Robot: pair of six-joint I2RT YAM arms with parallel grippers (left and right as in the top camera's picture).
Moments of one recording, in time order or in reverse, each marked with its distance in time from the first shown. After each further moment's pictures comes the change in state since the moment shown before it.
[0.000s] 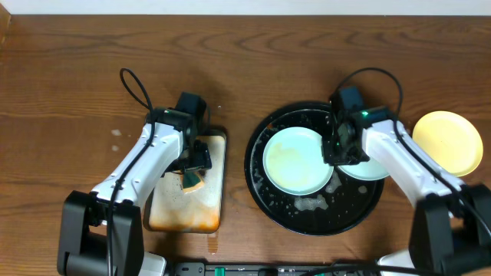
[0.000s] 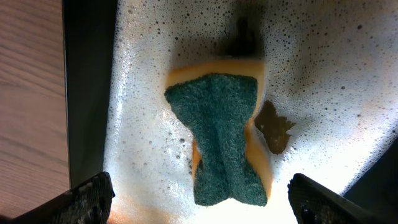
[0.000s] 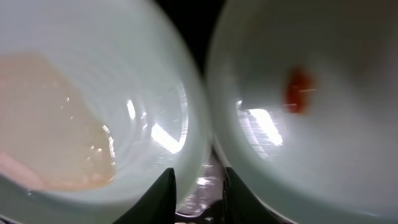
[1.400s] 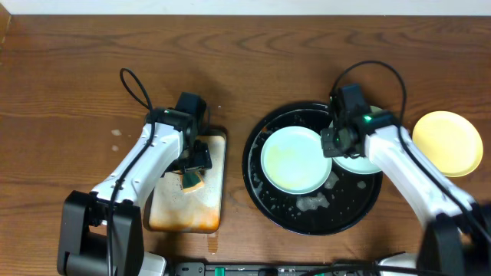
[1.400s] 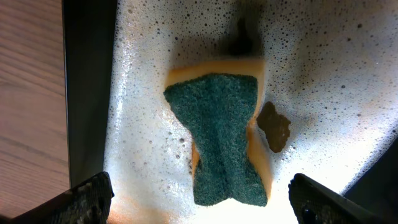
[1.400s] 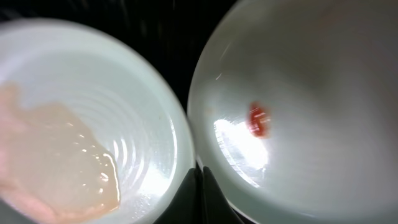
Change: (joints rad) left arm 0.000 0.000 0.000 0.000 0.000 0.000; right arm 0.026 -0.123 -0.018 0.124 0.109 -0.029
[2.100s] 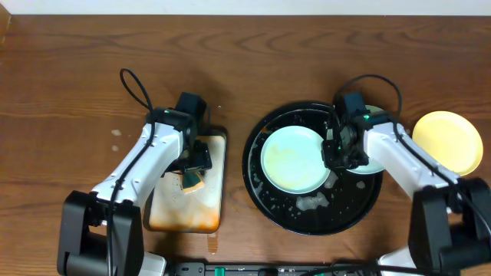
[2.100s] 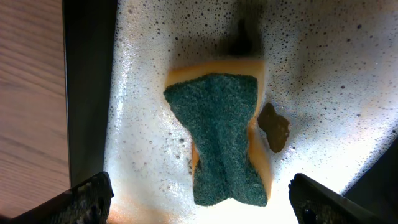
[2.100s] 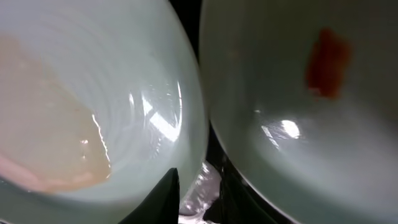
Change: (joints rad) left arm 0.000 0.000 0.000 0.000 0.000 0.000; right arm -0.063 0.154 -0.041 -0.055 -0.196 -0.039
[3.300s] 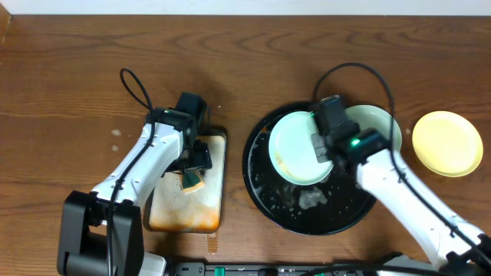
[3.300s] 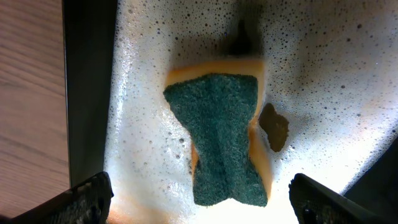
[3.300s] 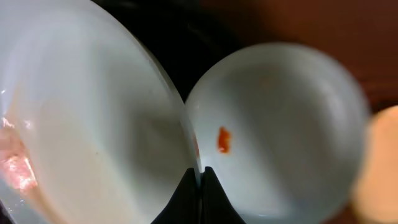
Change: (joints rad) left arm 0.000 0.000 0.000 0.000 0.000 0.000; right arm 0.295 -0.274 -0.008 0.116 0.559 -0.004
